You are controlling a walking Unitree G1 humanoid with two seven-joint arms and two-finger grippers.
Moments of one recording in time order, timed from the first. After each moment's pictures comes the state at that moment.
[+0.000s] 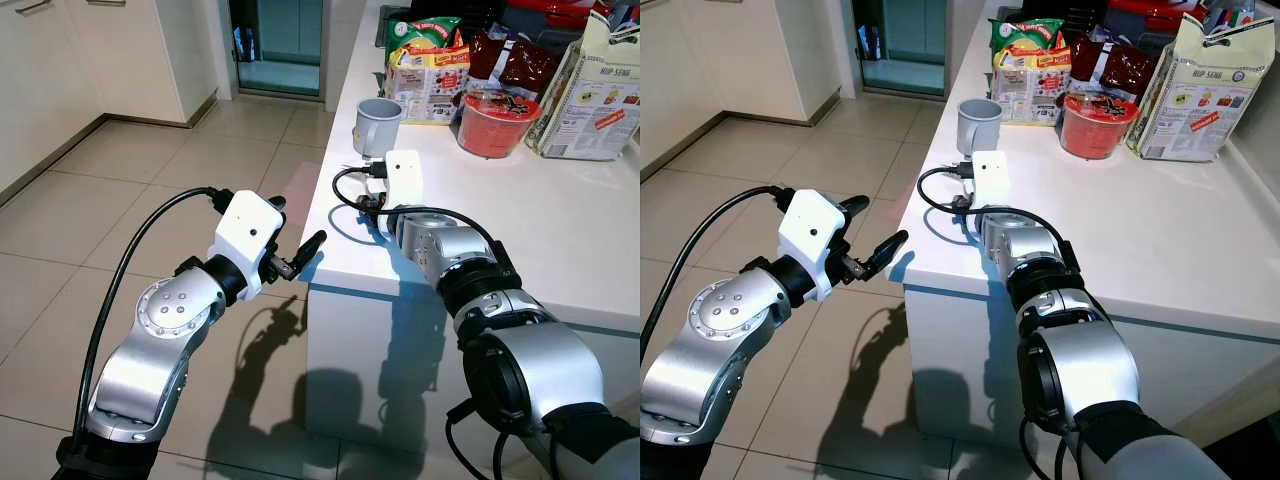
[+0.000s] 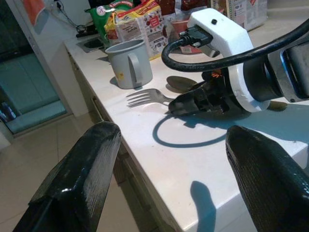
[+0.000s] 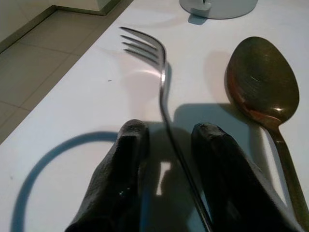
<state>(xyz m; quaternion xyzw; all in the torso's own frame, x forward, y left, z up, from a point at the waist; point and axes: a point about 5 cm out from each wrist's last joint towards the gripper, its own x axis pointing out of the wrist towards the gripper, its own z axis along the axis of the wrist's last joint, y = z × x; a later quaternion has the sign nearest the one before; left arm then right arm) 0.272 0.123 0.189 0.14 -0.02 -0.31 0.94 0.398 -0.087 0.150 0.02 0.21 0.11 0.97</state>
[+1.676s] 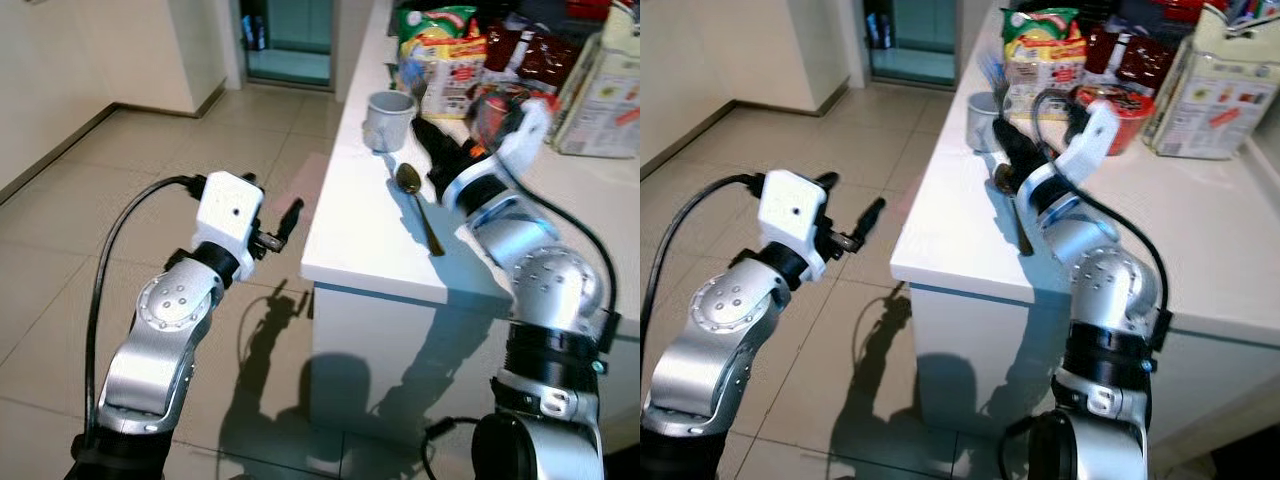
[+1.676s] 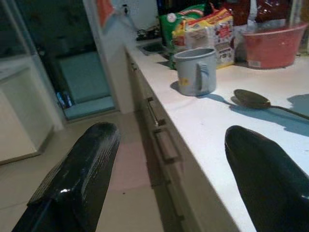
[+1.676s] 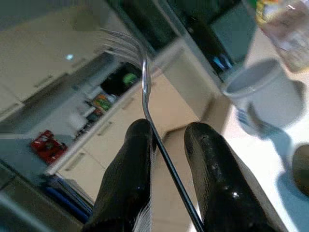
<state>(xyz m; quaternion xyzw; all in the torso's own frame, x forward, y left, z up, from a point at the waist) 0.281 0.132 0.198 0.11 -0.06 -0.20 0.97 0.333 -0.137 0.246 0.35 -0.03 0.19 0.92</state>
